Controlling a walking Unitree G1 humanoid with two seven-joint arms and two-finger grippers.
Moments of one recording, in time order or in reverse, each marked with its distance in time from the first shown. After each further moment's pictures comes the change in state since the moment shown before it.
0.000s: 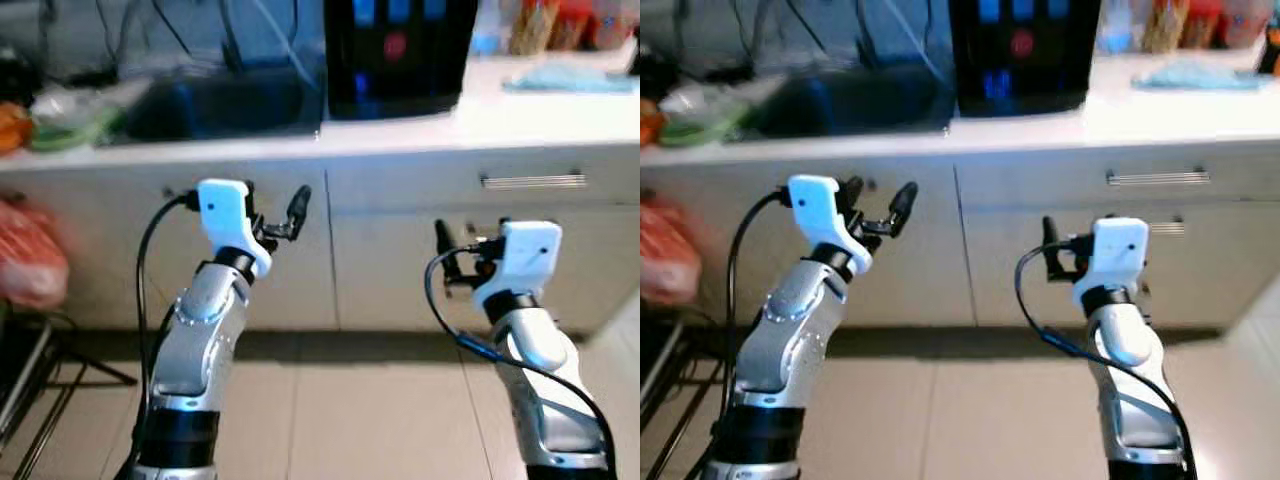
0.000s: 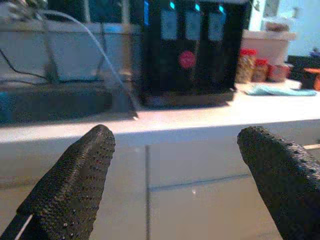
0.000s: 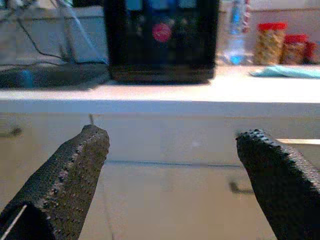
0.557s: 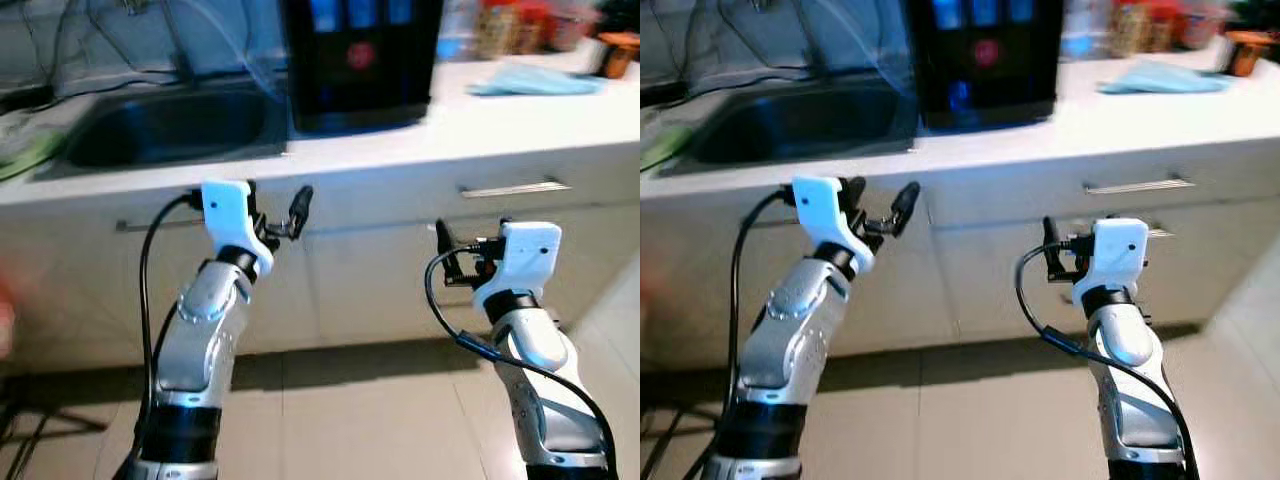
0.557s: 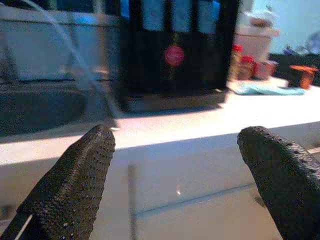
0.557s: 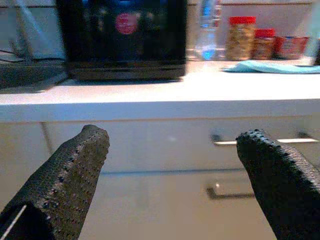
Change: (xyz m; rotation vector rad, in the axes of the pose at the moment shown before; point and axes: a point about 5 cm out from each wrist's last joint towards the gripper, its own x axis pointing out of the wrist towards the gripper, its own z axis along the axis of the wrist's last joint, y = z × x) left arm 0.005 -0.002 0.001 -0.009 -0.001 -0.008; right arm 0.001 -0.002 -0.001 -0.010 0.003 -0.008
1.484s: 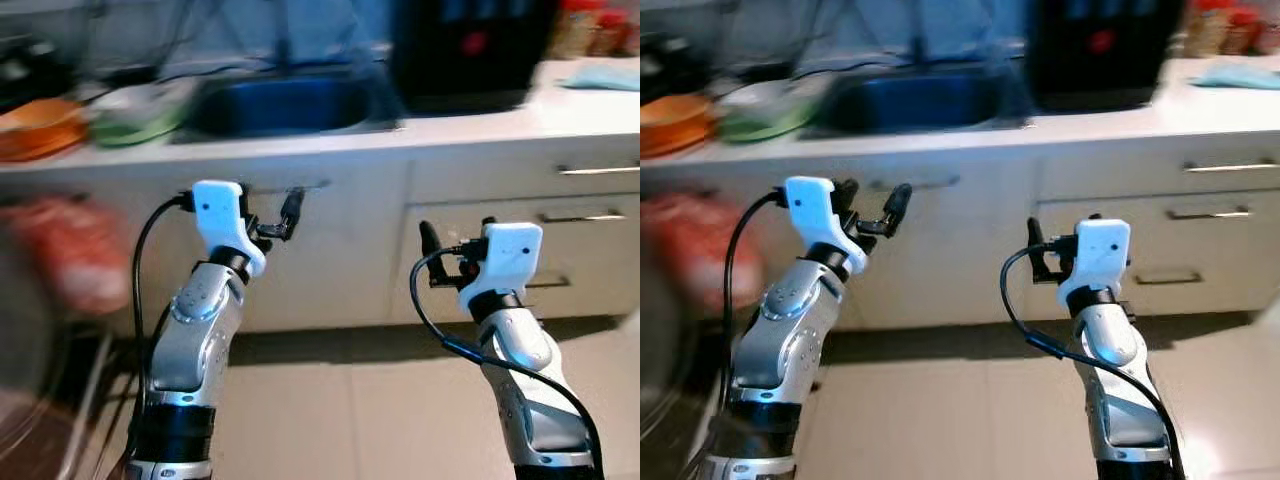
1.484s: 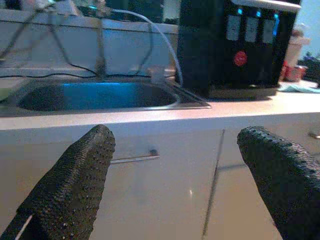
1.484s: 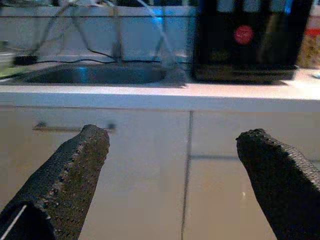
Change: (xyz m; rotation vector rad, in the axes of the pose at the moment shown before) left arm -0.003 0.009 -0.005 0.003 0.021 0.025; right arm 0.001 0.012 -0.001 0.005 0.002 0.036
